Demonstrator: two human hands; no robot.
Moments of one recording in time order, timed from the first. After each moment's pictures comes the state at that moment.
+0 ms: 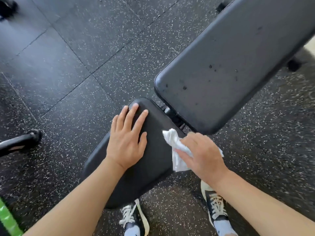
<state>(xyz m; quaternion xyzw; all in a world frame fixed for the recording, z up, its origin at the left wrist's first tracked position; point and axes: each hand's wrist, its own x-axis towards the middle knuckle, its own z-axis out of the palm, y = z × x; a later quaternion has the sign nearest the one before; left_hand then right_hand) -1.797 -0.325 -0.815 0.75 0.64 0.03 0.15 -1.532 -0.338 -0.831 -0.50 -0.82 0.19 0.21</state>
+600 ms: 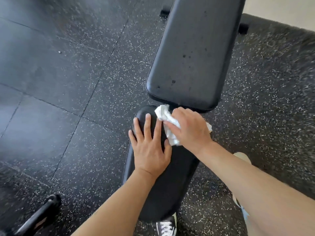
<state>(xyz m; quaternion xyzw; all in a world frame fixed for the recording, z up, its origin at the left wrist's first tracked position) -1.815 -0.327 -0.833 0.83 0.53 0.02 0.15 -1.640 -0.322 -0.813 -0.71 -0.65 0.15 0.22</state>
